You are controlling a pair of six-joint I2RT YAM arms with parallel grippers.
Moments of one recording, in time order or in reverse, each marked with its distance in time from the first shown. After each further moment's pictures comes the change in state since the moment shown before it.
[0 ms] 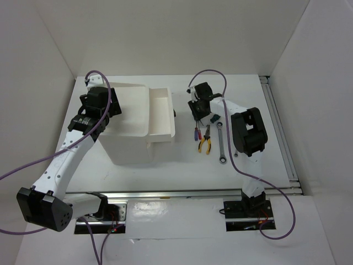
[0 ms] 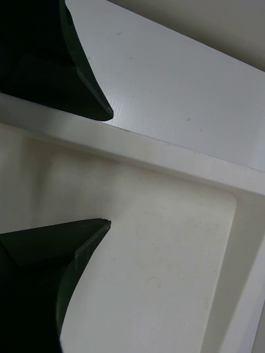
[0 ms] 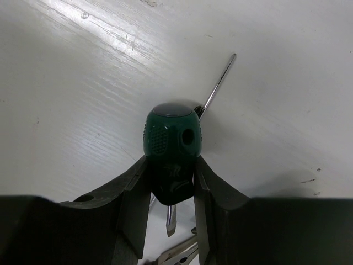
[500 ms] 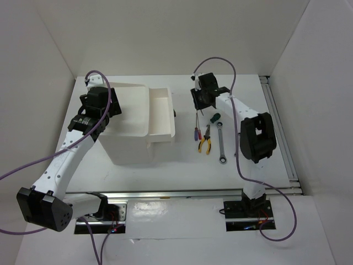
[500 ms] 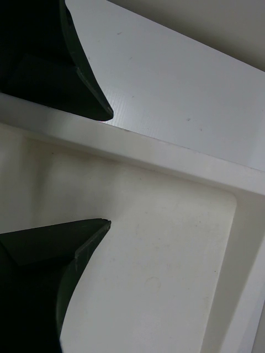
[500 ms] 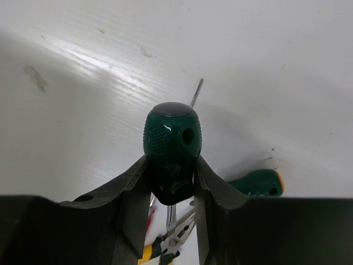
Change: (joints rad) left arm 0.000 0.000 0.000 0.000 0.000 0.000; right arm 0.000 -0.127 0.028 -0.012 0.048 0.080
